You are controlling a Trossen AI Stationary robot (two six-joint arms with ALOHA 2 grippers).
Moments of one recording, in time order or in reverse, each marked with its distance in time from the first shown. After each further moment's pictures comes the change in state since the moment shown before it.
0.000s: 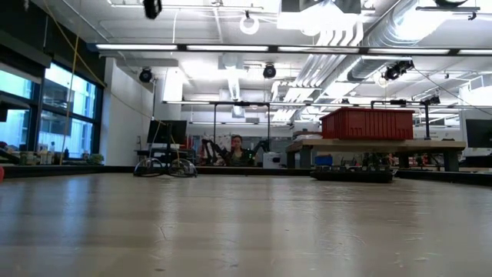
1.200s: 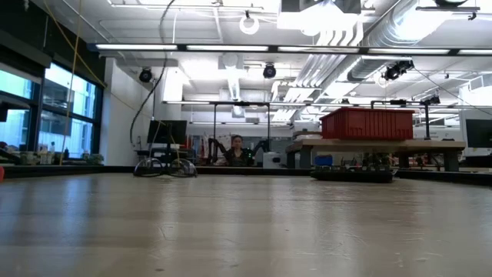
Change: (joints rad) left arm -0.079 0.177 0.068 0.318 0.112 -0.620; right arm 0.006 0.000 -0.001 0.004 0.033 -0.004
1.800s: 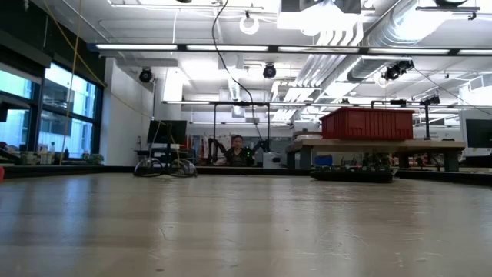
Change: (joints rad) left arm 0.003 0.014 0.000 -0.029 -0.014 0.045; right arm 0.000 0.000 0.000 -0.020 0.001 -0.004
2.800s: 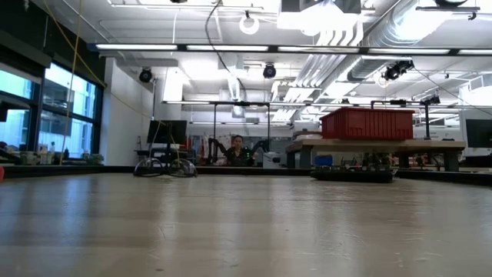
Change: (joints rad) left arm 0.048 -0.043 -0.001 -0.039 0.055 0.115; right arm 0.007 -0.036 0.004 0.168 -0.067 0.287
